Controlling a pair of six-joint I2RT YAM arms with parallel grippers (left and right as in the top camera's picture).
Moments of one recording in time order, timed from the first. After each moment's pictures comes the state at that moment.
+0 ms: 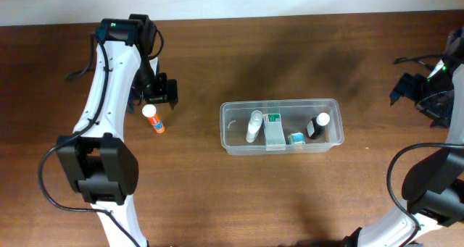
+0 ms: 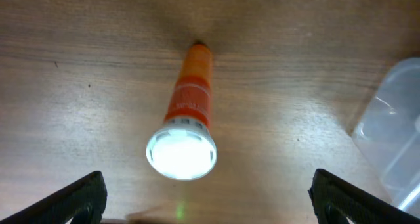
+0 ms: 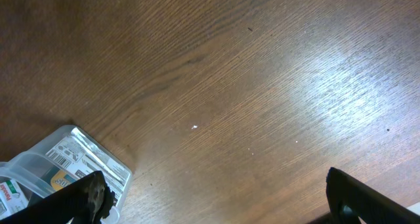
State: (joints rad) left arm -0.10 2.11 2.05 -1.62 -0.01 -0.20; right arm -0.46 1.92 1.86 -1.46 0.02 0.23
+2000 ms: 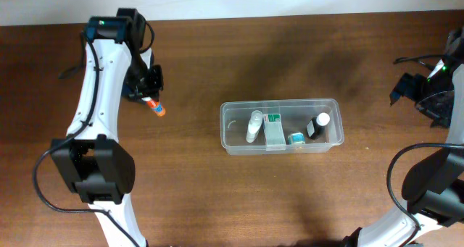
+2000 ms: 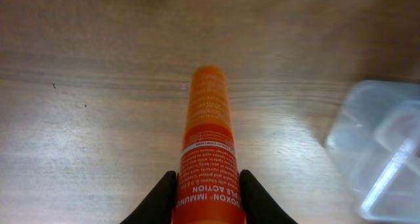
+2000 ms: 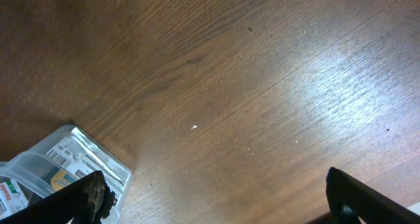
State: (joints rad) left arm -0.07 2.11 2.15 -1.61 0.06 -0.19; right arm -0.46 1.92 1.86 -1.46 0.02 0.23
